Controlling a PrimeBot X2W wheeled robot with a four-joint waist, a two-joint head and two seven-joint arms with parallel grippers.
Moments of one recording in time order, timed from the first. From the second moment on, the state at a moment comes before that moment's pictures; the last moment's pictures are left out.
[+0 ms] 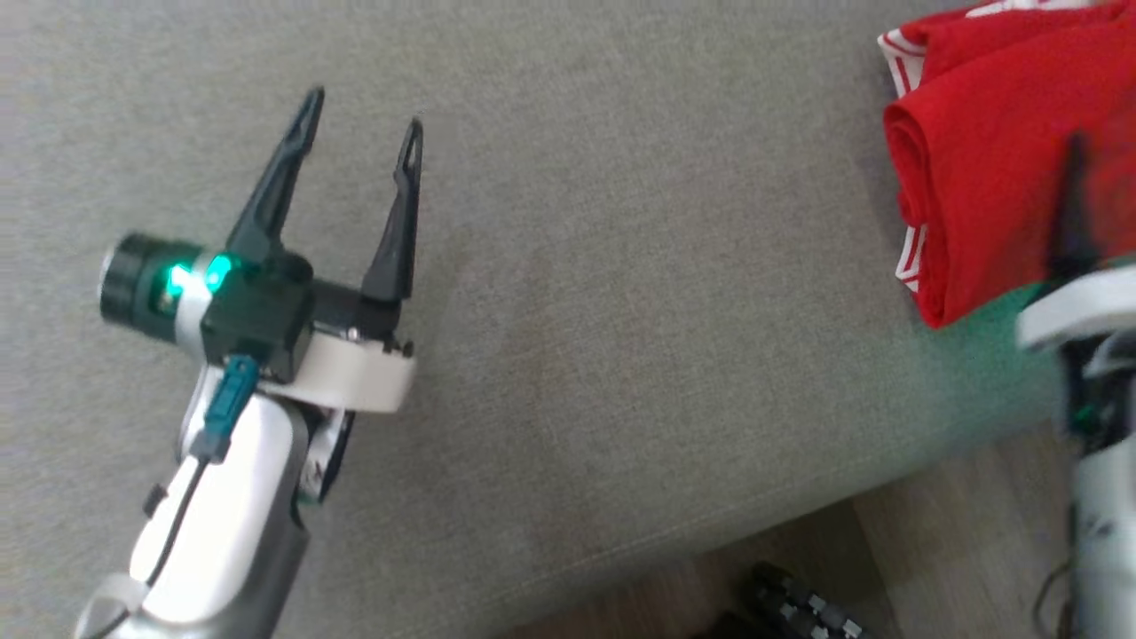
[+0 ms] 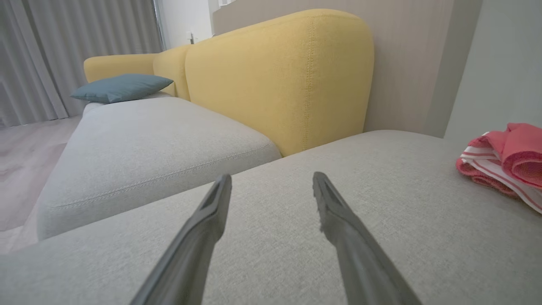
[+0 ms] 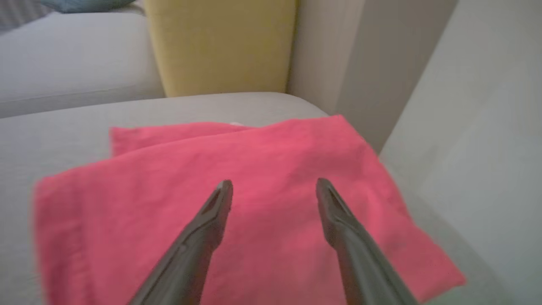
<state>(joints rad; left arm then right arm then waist) -0.40 0.25 -0.41 0.00 -0.08 0.15 -0.25 -0.43 -0.19 -0.19 0.39 0.18 0.13 -0.08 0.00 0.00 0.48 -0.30</state>
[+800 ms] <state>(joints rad) -0.12 0.22 -0.30 0.03 -0.17 0.25 -0.25 -0.14 -0.07 0.05 0.02 0.20 0.13 -0.09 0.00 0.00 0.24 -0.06</state>
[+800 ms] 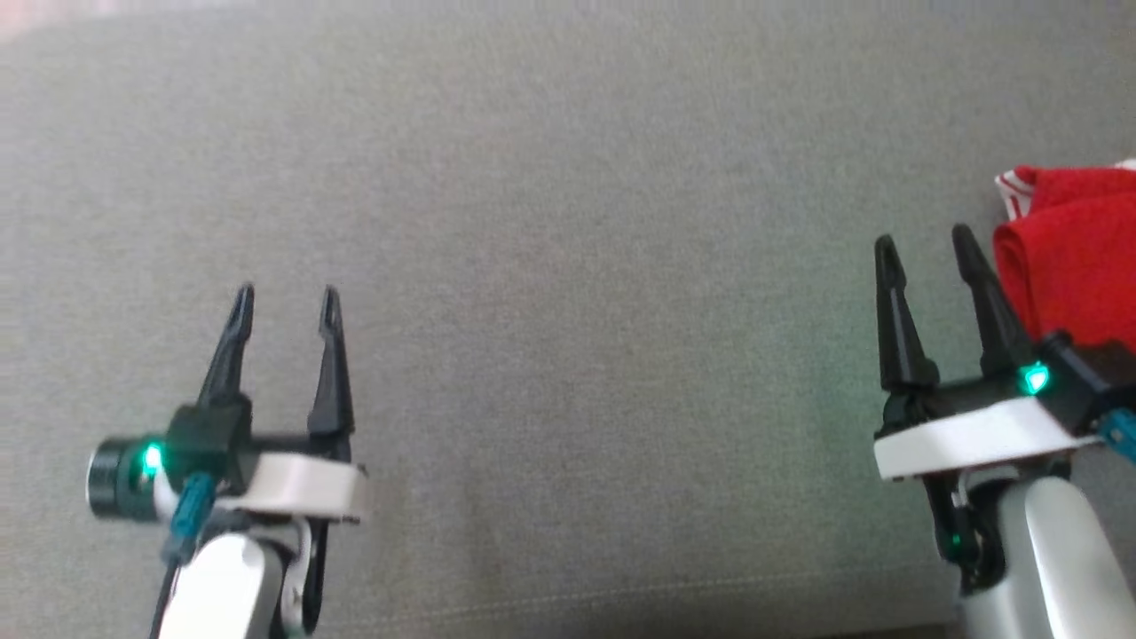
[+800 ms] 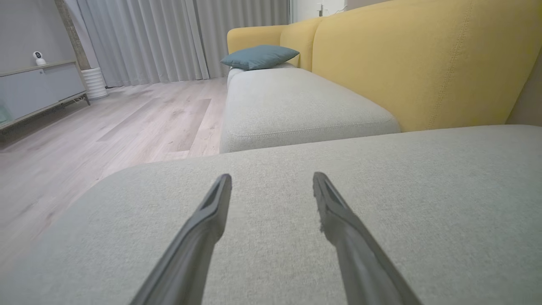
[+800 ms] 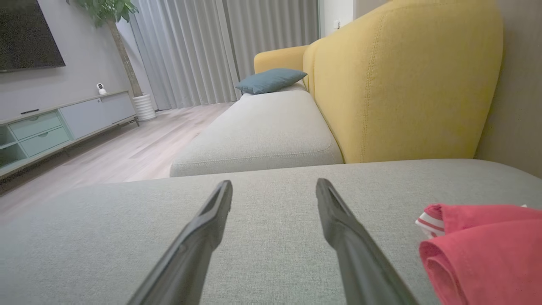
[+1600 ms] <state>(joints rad) 0.07 0.23 -0.29 0.06 -0.24 0.25 -0.25 0.06 -0.05 0.03 -0.02 0.17 0.13 0.00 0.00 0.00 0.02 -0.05</state>
